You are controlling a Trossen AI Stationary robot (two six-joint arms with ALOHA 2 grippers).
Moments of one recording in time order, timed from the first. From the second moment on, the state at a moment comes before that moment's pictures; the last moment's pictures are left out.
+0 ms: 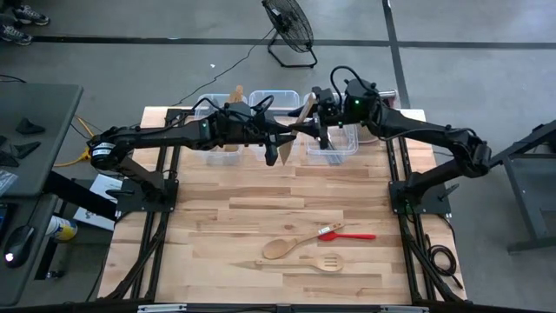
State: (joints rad) left arm 0.22 1.45 1.28 -0.02 0.02 -0.08; right arm -0.45 1.38 1.17 0.15 -0.52 0.16
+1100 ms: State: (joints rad) left arm 0.23 1.37 1.28 -0.12 -0.10 -0.10; right arm -0.53 1.37 1.17 0.15 -0.55 0.15
